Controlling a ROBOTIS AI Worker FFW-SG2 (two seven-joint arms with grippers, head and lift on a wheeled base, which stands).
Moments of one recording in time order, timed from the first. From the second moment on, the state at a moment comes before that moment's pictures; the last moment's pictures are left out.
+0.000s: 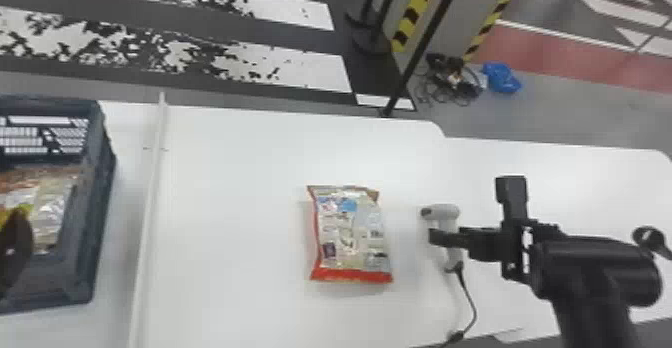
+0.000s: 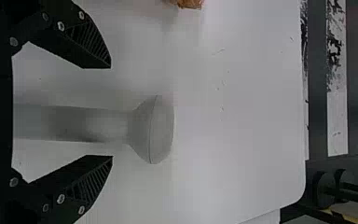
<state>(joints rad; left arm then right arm) 0.74 0.11 0.15 -2.08 0.25 -0.19 -0.31 0.13 -0.41 -0.36 -1.62 -0.02 0.95 0.57</state>
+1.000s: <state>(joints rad) 0.75 0.11 0.15 -2.08 0.25 -0.21 -0.32 0.19 -0.37 -0.42 -1.75 -0.05 1.06 0.59</state>
